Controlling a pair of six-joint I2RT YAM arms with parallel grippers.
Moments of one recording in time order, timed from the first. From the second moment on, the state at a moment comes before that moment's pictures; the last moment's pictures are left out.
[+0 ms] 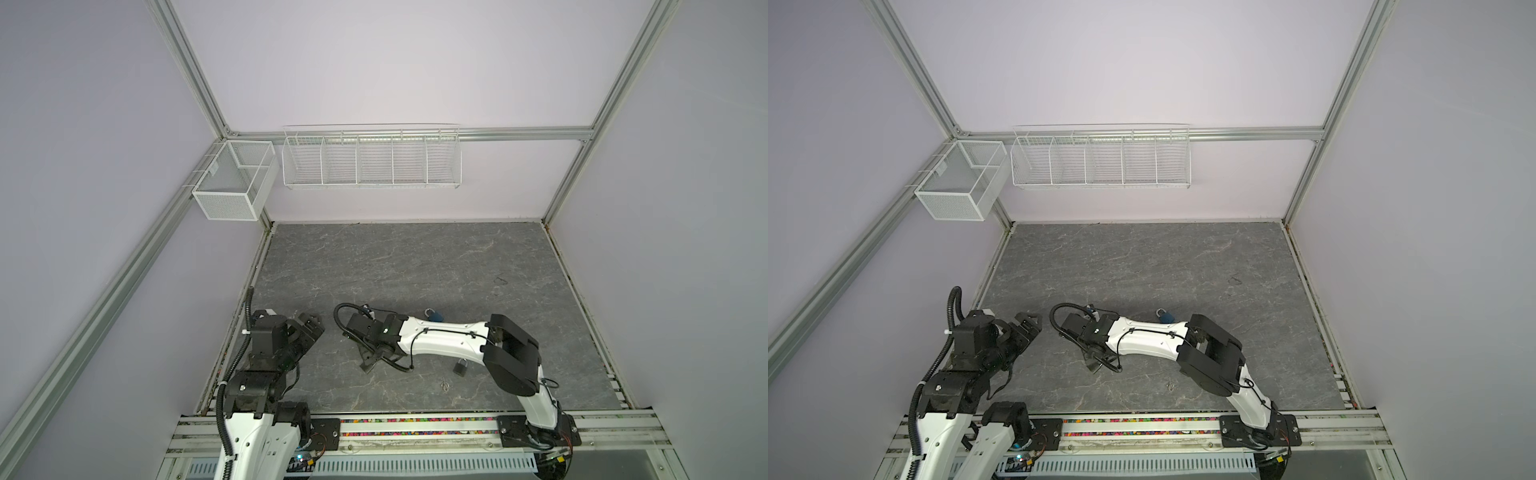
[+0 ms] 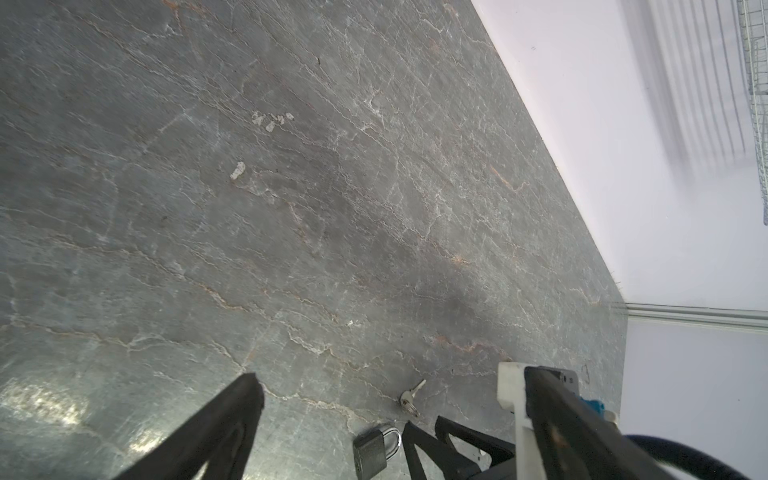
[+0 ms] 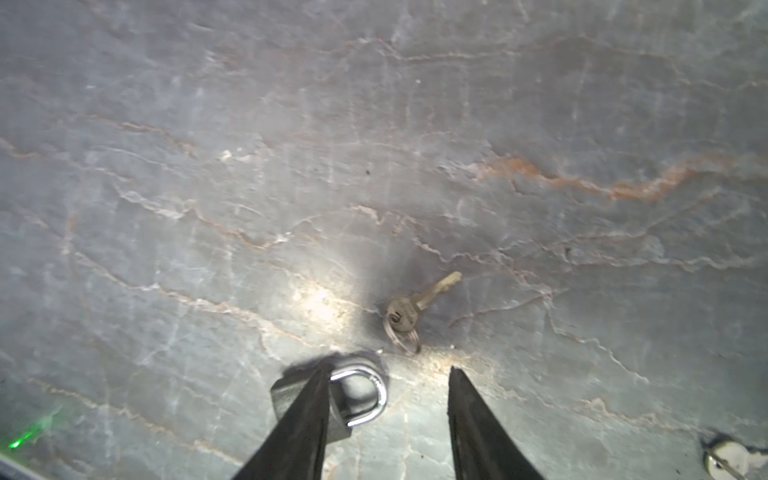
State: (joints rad) left arm -0.09 0.50 0.65 -0.85 0.07 -0.89; right arm 1.22 2.09 1.60 -0.73 0.20 0.71
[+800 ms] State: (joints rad) left arm -0.09 0.52 0.65 -0.84 0.13 -0.89; right arm 1.18 2.16 1.65 -0.74 0.14 0.39
